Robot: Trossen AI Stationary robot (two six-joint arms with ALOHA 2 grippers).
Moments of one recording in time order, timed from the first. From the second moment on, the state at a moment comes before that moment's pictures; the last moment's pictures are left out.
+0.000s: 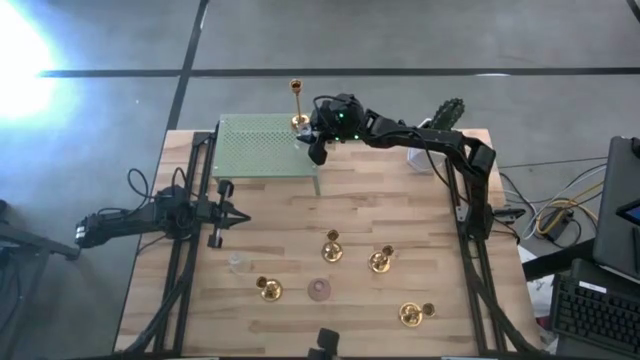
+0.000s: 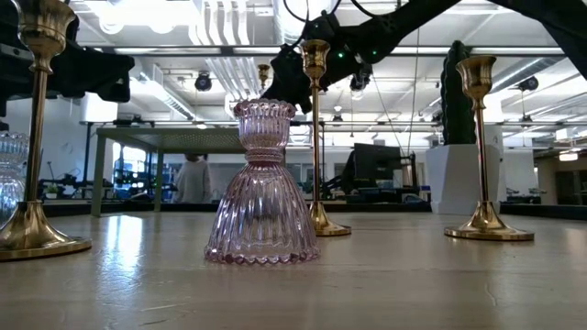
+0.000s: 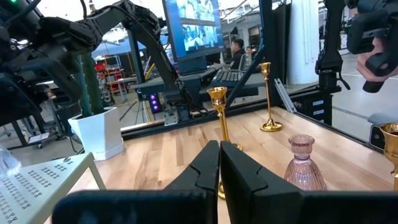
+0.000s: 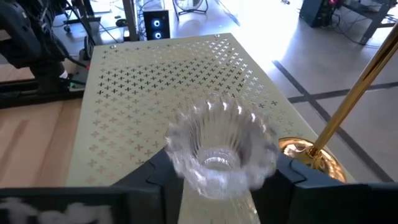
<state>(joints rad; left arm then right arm) 0.15 0.04 0.01 0.06 0.29 0.18 -0.47 1.97 1.58 -0.01 -0.23 -0.08</state>
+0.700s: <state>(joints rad) 0.15 0.04 0.01 0.06 0.29 0.18 -0.48 1.95 1.58 0.04 -0.21 -0.13</state>
